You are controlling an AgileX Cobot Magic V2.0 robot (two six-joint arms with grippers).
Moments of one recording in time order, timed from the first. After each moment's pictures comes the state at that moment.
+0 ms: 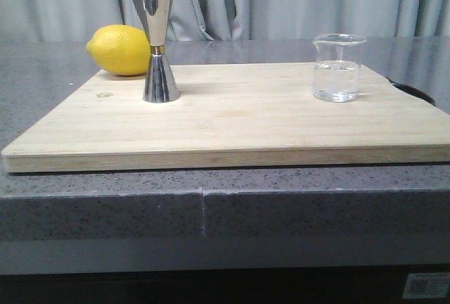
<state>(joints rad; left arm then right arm) 0.04 -0.01 -0.10 -0.11 0.01 -0.05 -0.05 0.00 -0.14 0.13 0.10 0.02</state>
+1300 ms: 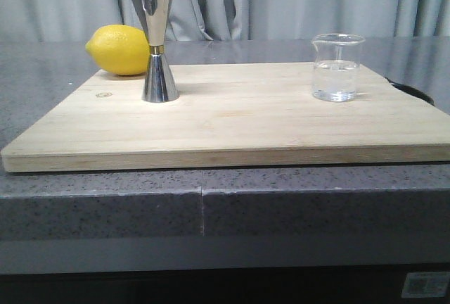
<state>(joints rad) -0.20 0.96 -0.99 -0.20 0.72 0.05 -0.05 0.68 -0.79 0.13 0.43 0.02</state>
